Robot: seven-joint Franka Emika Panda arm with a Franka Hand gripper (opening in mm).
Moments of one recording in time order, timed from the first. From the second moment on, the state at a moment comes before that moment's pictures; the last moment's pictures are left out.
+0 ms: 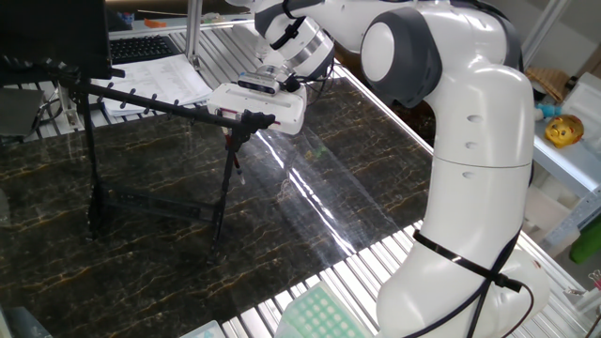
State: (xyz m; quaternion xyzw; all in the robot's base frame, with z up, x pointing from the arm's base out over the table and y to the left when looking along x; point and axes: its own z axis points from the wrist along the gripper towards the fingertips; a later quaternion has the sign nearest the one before) arm 0.482 0.064 0.242 -0.40 -0.65 -0.22 0.61
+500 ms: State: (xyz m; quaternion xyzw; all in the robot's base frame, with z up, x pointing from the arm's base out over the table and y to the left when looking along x) arm 0.486 0.066 0.238 -0.41 -0.65 -0.22 0.60
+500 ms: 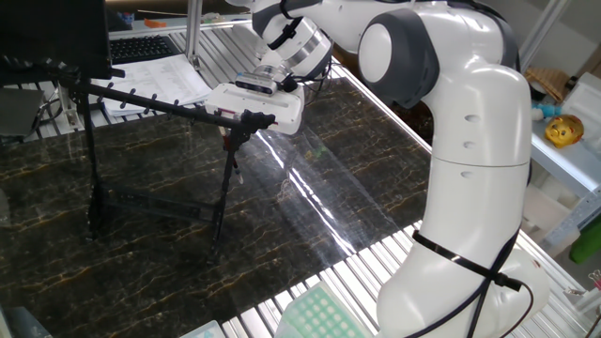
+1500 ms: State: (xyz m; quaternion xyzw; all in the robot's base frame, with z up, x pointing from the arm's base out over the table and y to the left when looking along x) arm 0.484 0.071 0.233 -0.40 -0.68 -0.22 0.58
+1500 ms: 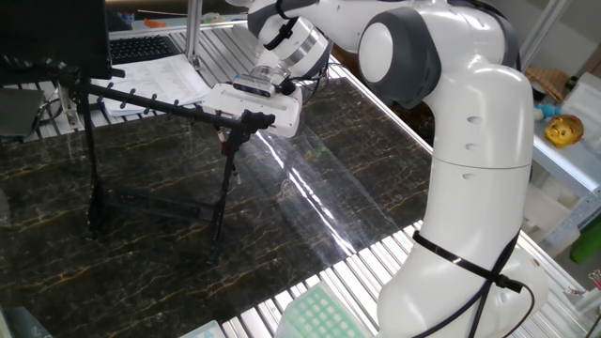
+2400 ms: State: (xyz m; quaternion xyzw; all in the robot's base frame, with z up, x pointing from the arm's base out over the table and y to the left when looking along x) arm 0.483 0.071 0.232 -0.40 -0.68 -0.21 0.58
